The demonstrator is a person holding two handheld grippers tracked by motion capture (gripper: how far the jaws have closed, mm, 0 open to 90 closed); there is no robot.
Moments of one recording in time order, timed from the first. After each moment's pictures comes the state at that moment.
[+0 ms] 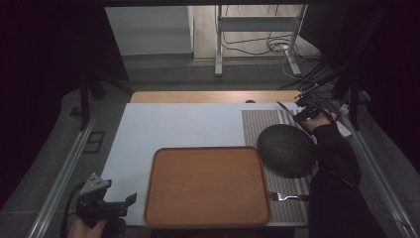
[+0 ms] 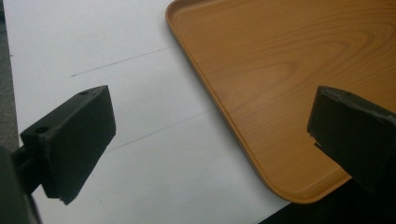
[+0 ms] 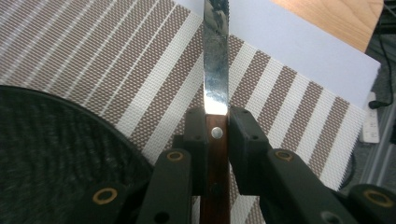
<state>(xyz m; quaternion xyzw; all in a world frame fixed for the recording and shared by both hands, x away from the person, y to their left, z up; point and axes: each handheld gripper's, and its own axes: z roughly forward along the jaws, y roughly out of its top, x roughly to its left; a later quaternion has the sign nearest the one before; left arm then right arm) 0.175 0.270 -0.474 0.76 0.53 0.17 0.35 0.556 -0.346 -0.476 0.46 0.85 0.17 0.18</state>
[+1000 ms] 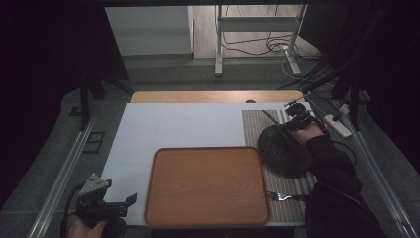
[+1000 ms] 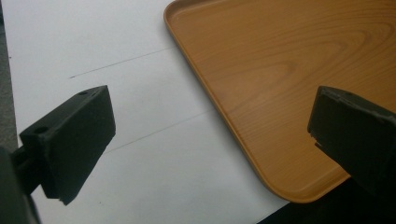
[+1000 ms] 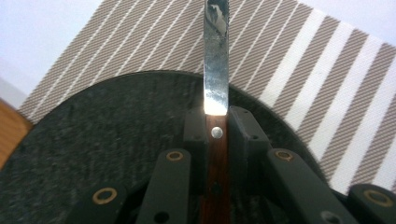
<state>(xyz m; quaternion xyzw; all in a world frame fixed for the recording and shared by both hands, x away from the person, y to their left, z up) 0.174 0.270 -0.473 0.76 0.52 0.17 0.35 0.507 -0.303 -0.471 0.45 0.86 0.23 0.11</state>
